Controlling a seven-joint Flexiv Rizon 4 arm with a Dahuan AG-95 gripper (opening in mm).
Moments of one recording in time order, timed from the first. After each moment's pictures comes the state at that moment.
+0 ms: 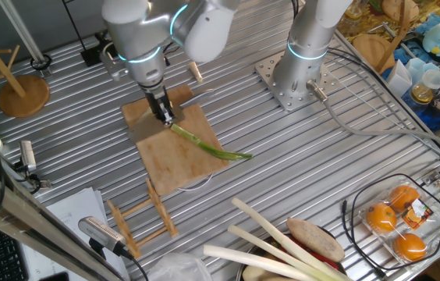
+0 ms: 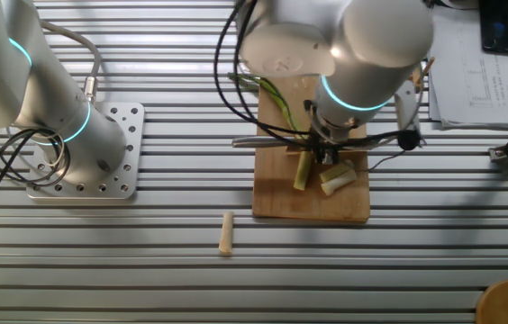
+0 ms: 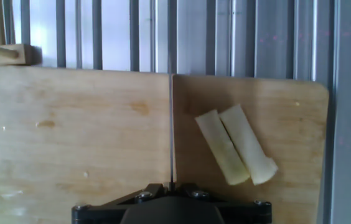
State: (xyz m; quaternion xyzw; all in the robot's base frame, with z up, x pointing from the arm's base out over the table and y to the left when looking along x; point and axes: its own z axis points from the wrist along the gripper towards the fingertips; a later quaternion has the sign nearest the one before) arm 0.490 -0.012 0.042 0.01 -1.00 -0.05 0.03
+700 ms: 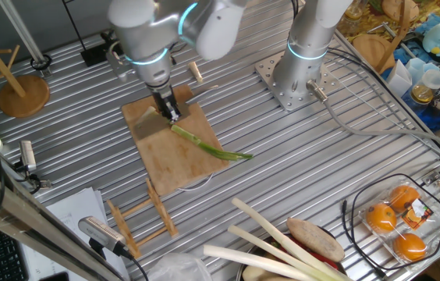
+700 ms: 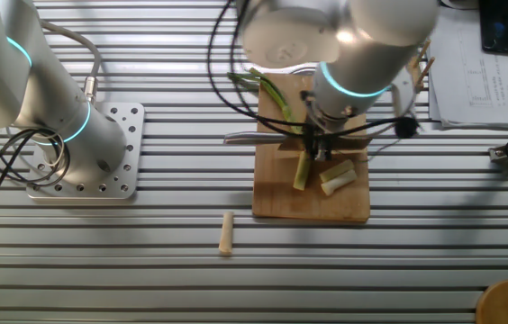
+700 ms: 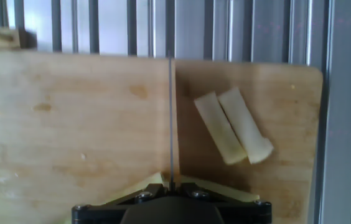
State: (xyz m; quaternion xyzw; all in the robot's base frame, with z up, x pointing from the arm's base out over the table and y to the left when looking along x) arm 0.461 -0.015 0.046 0.02 -1.00 -0.03 0.03
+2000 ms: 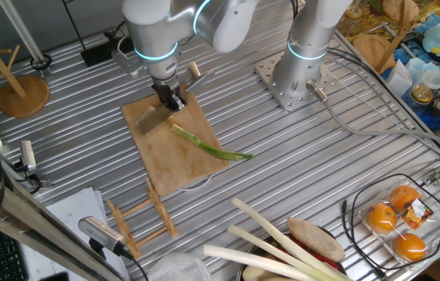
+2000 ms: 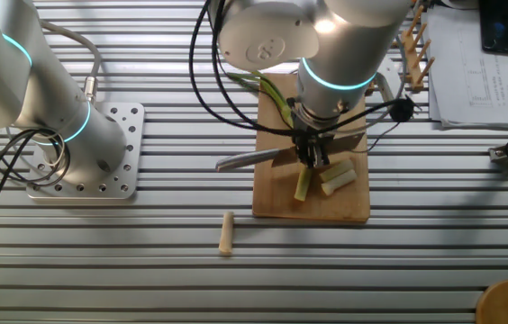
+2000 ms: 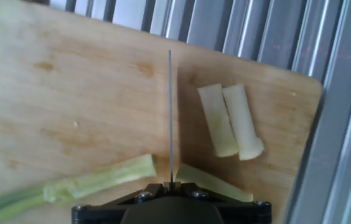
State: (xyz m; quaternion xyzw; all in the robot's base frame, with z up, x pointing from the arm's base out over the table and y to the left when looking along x) arm 0.451 -0.046 0.057 0.12 -0.99 0.02 0.03
